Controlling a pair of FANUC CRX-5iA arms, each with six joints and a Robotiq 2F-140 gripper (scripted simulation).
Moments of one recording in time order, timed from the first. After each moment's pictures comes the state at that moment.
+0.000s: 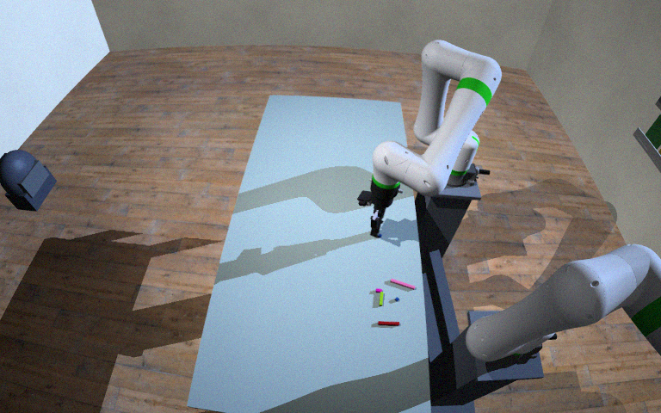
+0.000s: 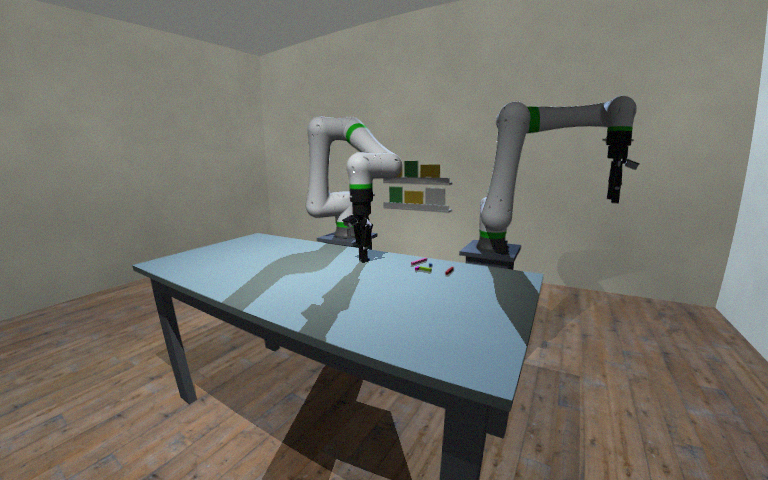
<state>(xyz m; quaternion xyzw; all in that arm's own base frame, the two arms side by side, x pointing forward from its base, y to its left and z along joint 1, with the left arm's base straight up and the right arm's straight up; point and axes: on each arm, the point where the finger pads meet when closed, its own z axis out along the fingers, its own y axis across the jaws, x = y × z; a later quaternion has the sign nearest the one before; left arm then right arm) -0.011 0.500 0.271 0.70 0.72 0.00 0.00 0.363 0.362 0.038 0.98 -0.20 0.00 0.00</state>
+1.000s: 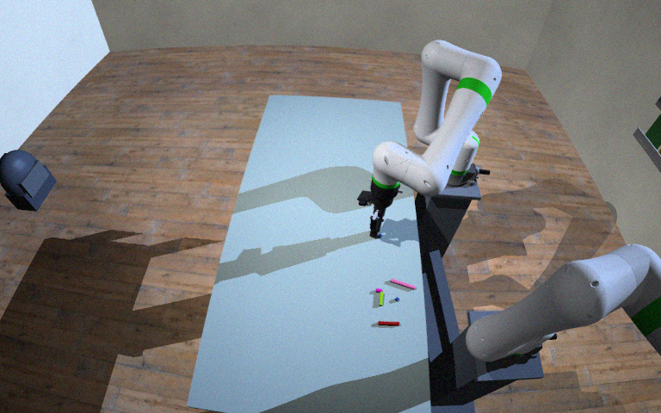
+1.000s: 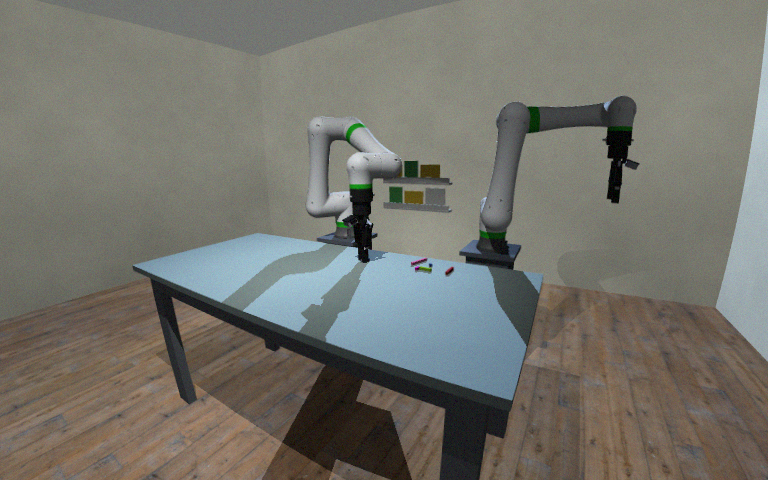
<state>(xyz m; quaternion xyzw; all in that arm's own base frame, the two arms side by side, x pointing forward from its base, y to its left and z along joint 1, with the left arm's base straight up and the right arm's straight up) -0.011 0.500 0.271 0.70 0.72 0.00 0.00 0.363 0.362 0.038 0.98 -0.20 0.00 0.00</state>
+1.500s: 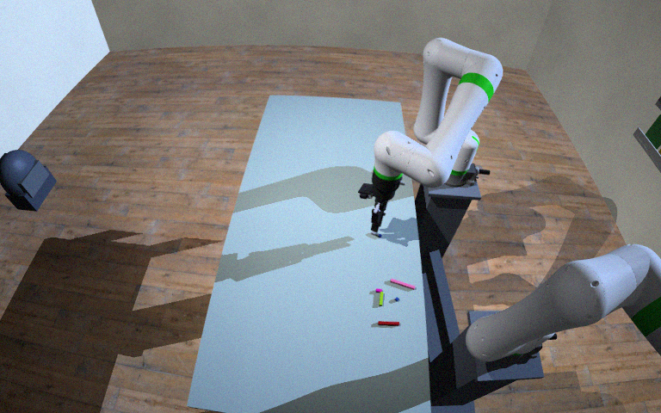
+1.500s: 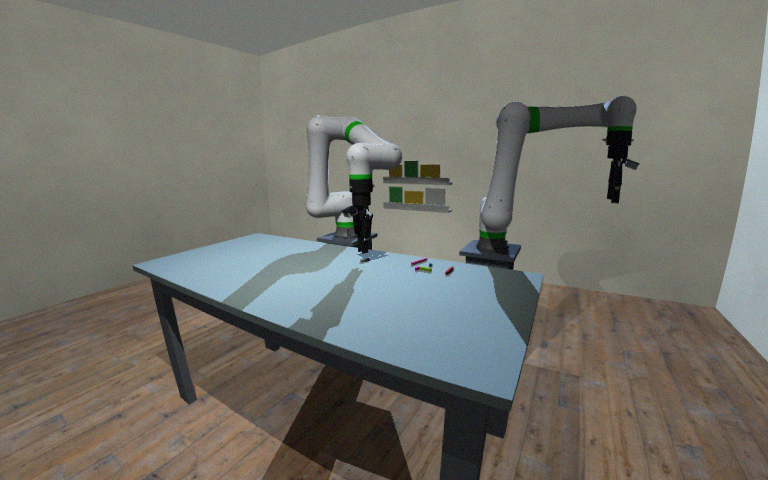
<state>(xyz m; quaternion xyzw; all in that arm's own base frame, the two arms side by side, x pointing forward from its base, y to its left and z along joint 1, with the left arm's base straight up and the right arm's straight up) -0.011 0.500 0.271 0.70 0.72 0.00 0.00 0.363 0.362 0.075 0.98 -0.20 0.00 0.00</state>
